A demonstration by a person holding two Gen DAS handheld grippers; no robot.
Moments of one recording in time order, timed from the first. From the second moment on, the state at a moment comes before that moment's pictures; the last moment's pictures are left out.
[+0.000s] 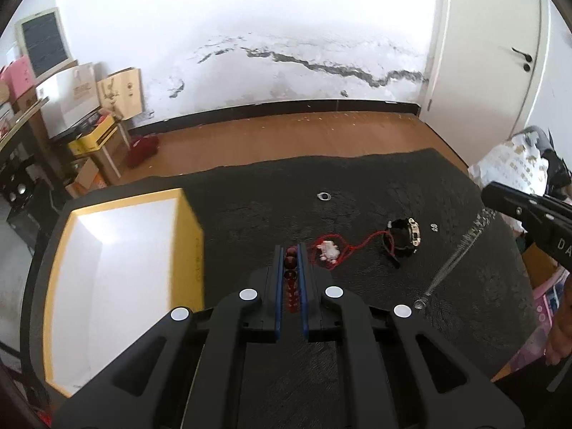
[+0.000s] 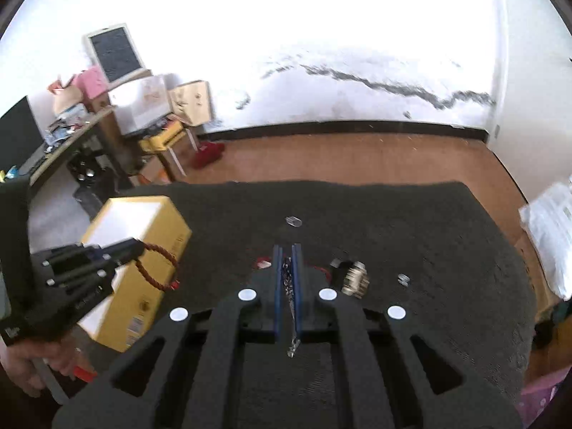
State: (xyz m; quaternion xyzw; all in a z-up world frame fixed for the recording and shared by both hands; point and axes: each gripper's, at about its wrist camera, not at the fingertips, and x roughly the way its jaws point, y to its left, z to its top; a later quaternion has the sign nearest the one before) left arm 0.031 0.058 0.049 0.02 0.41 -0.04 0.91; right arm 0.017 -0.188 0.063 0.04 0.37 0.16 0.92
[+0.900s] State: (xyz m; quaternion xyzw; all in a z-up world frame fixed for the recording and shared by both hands) left arm -0.027 0.286 0.047 -0.05 0.40 0.15 0.90; right arm 0.013 0.106 0.142 -0.02 0.32 0.33 0.89
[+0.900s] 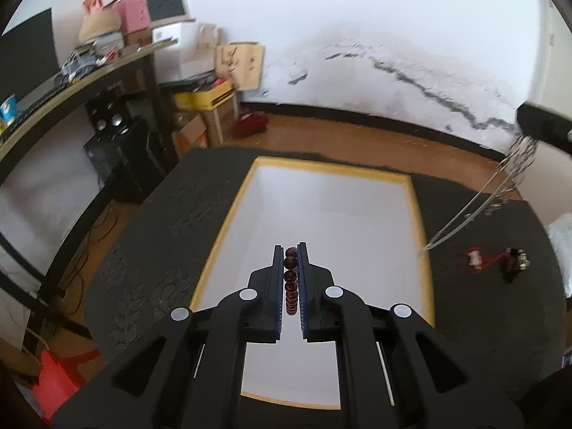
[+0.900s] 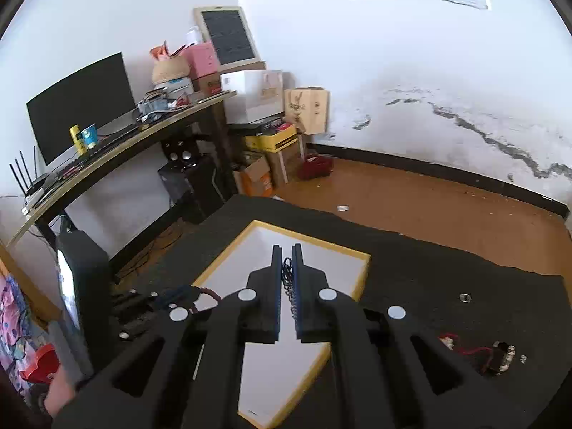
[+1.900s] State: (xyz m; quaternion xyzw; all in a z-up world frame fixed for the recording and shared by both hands) left arm 0.020 0.308 -0.058 -0.06 0.49 0.15 0.86; right arm 0.033 0.136 0.077 -0.03 0.38 0.33 0.86
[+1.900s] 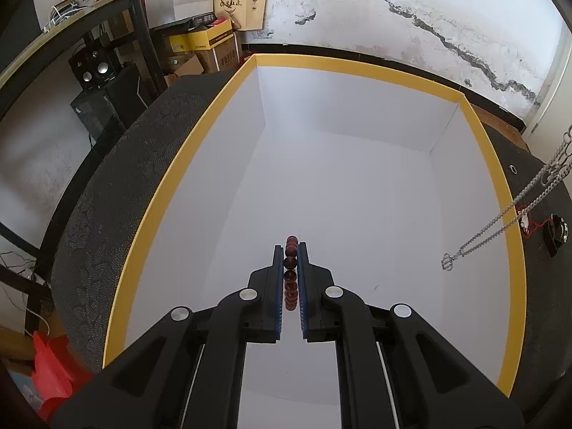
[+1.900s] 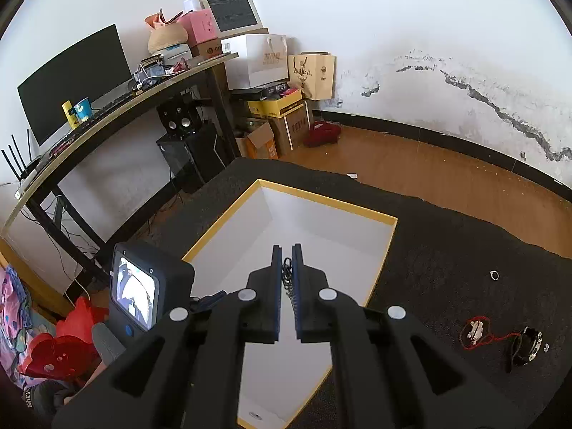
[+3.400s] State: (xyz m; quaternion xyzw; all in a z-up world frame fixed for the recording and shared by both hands) left arm -0.033 0.351 -0.006 -0.09 0.44 0.19 0.87; right arm 0.076 0.173 0.020 -0.10 0.46 0.30 0.83
